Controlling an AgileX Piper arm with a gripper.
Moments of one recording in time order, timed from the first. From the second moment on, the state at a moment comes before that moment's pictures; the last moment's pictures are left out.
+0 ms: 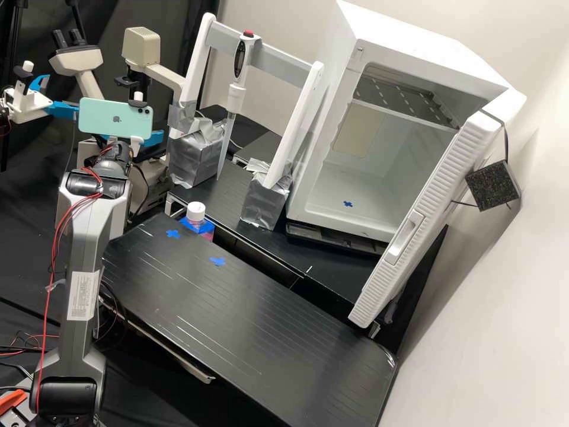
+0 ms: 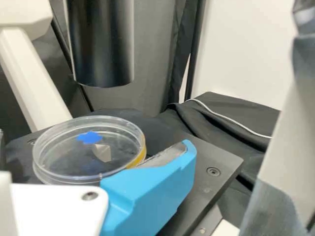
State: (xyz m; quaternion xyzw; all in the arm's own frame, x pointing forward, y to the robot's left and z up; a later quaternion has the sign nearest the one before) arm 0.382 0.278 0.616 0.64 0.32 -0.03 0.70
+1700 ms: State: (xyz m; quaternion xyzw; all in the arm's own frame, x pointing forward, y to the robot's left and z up) arm 0.384 0.283 0.606 0.62 0.30 -0.03 0.72
